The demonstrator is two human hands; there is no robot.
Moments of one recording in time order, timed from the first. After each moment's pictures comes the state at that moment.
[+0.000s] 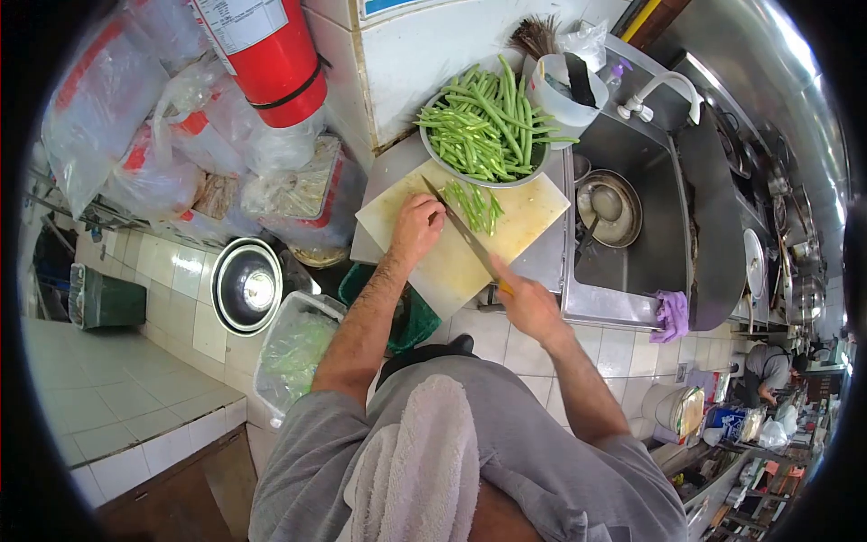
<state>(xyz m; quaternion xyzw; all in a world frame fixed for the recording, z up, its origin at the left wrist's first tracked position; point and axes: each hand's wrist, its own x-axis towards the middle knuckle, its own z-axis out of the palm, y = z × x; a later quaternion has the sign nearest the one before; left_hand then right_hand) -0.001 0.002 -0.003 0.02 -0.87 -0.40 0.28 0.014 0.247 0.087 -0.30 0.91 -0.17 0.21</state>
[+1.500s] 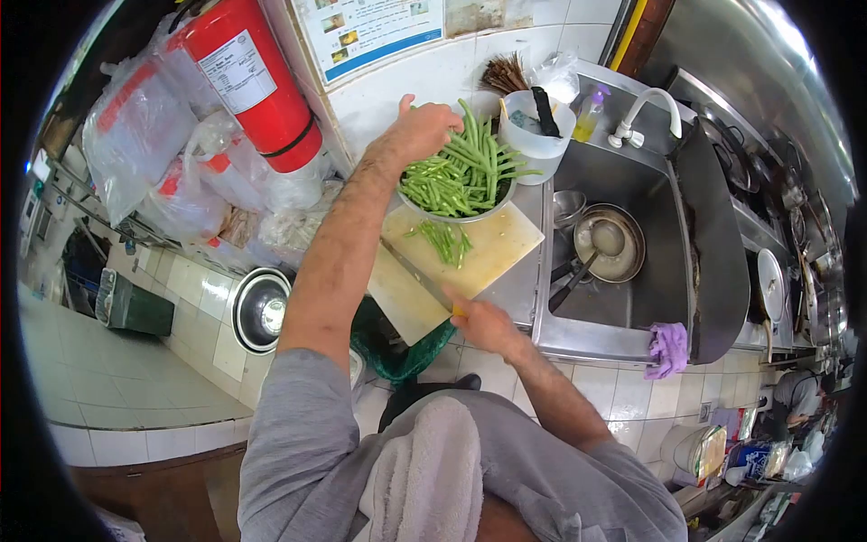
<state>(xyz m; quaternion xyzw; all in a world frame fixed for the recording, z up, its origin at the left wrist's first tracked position) -0.134 -0.003 0.213 -0.07 -0.99 -0.05 0.07 -0.011 0.258 0.074 -0.40 0.85 -0.23 0.26</state>
